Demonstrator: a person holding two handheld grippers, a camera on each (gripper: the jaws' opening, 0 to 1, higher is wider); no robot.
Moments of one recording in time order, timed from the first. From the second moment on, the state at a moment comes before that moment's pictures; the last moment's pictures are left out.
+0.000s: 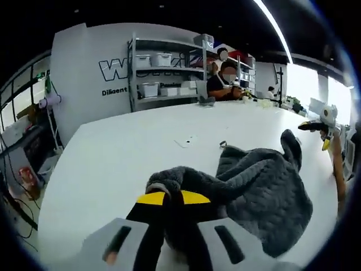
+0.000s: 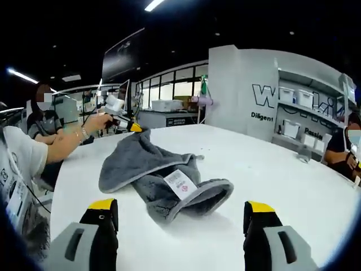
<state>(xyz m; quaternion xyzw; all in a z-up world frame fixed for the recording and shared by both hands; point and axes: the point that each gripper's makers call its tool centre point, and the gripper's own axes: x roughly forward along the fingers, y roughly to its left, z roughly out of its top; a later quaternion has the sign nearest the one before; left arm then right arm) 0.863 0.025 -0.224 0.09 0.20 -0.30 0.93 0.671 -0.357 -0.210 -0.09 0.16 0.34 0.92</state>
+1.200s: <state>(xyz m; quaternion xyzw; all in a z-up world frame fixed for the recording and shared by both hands) 0.697 -0.099 -0.198 0.17 0.10 -0.49 0.85 0.671 -0.349 -0.226 -0.11 0.19 0.35 0.91</state>
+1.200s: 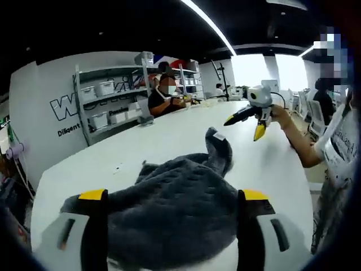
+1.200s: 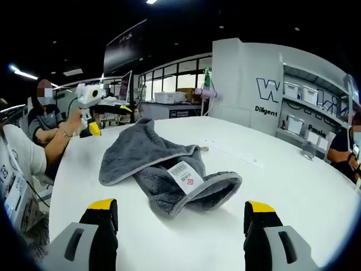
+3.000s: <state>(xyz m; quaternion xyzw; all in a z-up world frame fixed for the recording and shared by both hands) 0.645 -0.169 -0.275 0.05 0.21 -0.58 0.79 0.664 -0.338 -0.221 -0.12 0.17 0.37 0.90</state>
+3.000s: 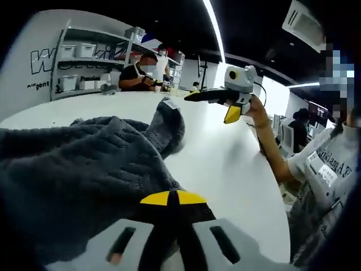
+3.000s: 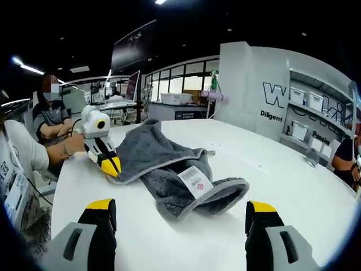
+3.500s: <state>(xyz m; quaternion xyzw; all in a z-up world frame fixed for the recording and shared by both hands) 0.680 -0.136 -0.142 0.07 0.04 -0.51 0.86 0.665 -0.340 -0.218 -0.12 0.17 0.37 0.90</state>
